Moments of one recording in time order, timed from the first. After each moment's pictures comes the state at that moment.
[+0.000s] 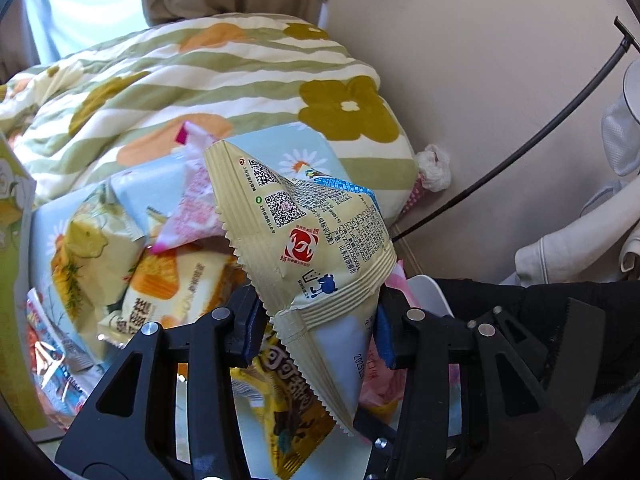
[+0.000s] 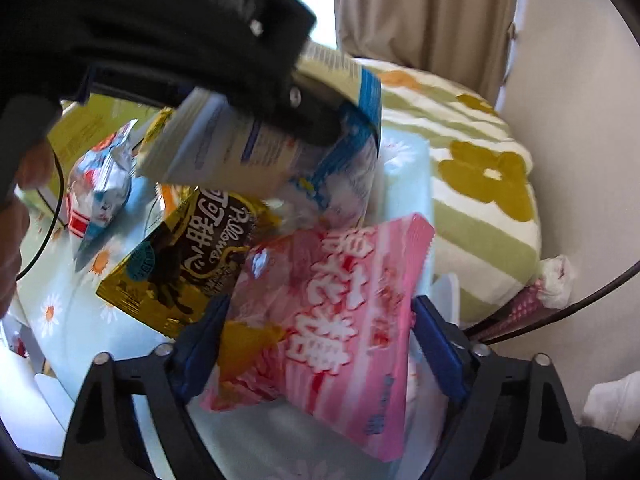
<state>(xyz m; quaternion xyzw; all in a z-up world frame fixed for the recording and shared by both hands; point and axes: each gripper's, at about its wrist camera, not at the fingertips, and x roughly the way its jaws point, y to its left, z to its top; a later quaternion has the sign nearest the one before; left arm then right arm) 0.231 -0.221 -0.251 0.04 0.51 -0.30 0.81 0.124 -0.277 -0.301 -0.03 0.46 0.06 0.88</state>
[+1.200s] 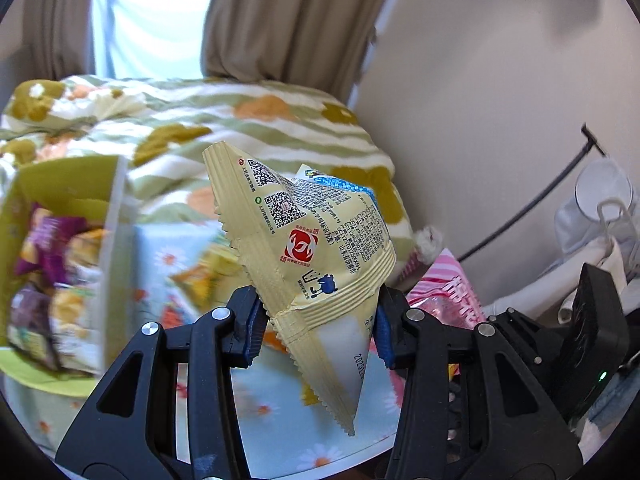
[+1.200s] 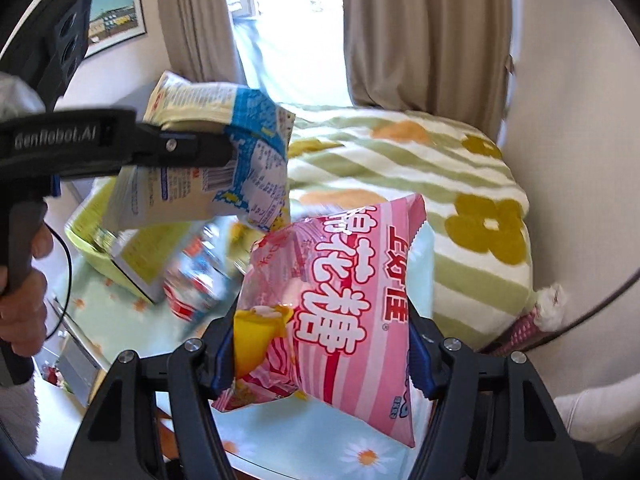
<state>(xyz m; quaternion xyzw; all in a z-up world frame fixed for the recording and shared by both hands) 0.194 -0.088 -0.096 -0.05 0.42 -0.25 0.87 0.113 -0.236 -0.149 0.01 0.41 0.08 0.91</state>
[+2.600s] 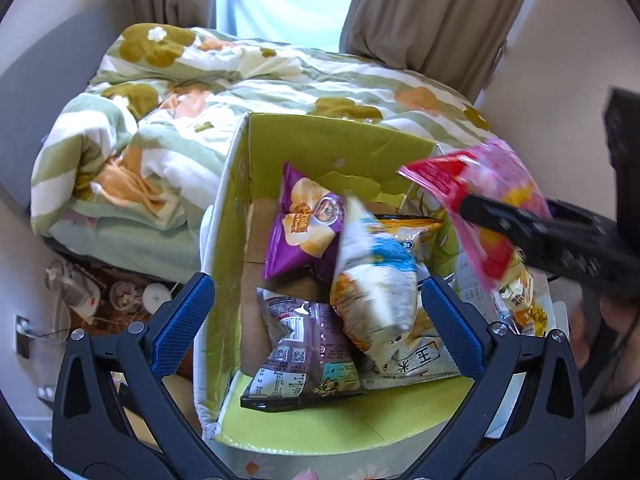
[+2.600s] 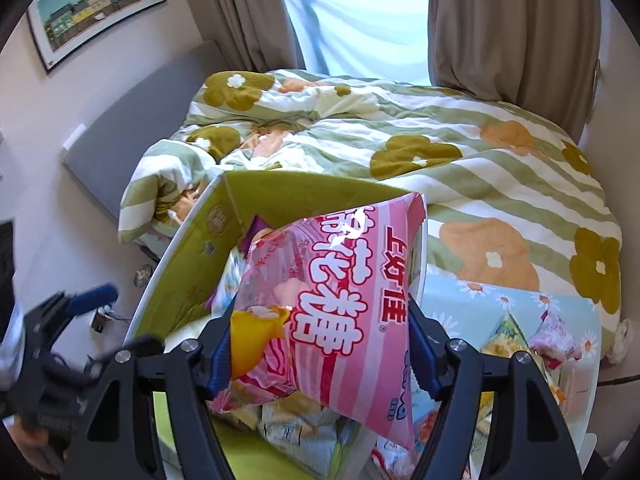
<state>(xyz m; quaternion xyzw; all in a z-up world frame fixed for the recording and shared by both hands) 0.305 0.236 -0.164 -0.05 0.48 -0.11 0.87 0.343 0.037 -0.147 0.03 0.48 0.12 0.87</state>
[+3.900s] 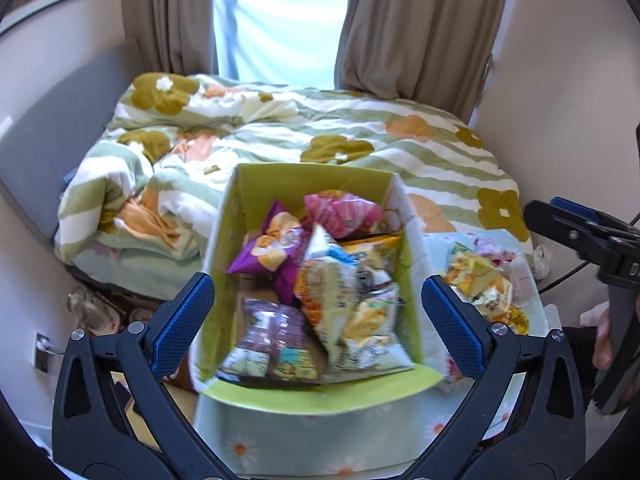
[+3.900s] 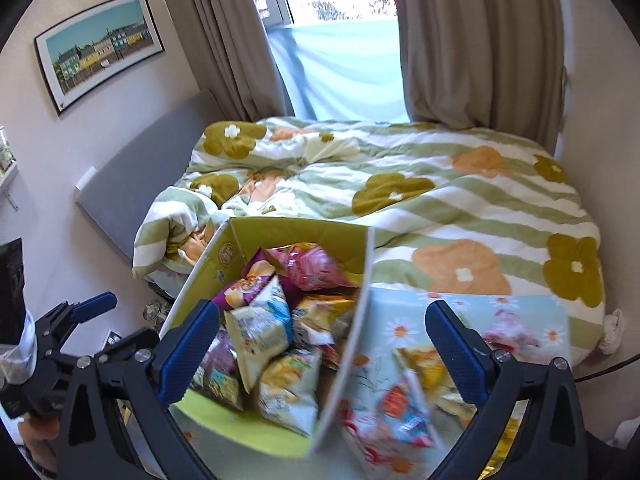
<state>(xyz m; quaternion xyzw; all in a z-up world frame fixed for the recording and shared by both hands) 0.234 0.180 -0.088 -0.01 0.42 -0.09 0.90 0.260 -0.031 -0.073 0.06 0.41 0.11 0.90</state>
